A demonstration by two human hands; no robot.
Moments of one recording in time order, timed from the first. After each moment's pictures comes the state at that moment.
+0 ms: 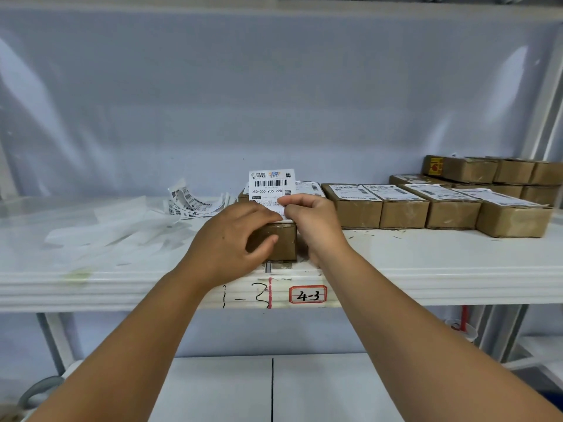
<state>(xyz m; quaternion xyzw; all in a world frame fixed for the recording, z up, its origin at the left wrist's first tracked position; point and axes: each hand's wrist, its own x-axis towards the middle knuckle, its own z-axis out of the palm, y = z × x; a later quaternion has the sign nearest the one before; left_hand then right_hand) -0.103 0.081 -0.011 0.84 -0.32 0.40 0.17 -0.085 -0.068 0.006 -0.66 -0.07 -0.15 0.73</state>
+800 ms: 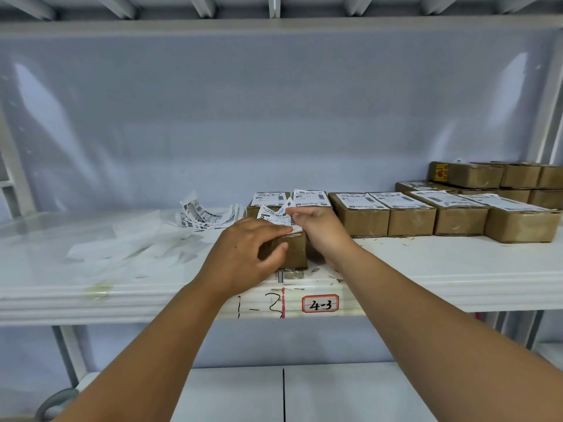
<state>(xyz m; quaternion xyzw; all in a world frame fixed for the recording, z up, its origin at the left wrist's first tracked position) -0.115 0.076 -0.004 0.85 -0.31 0.38 0.18 -0.067 -0.077 0.007 -0.76 -0.10 -0.13 0.63</state>
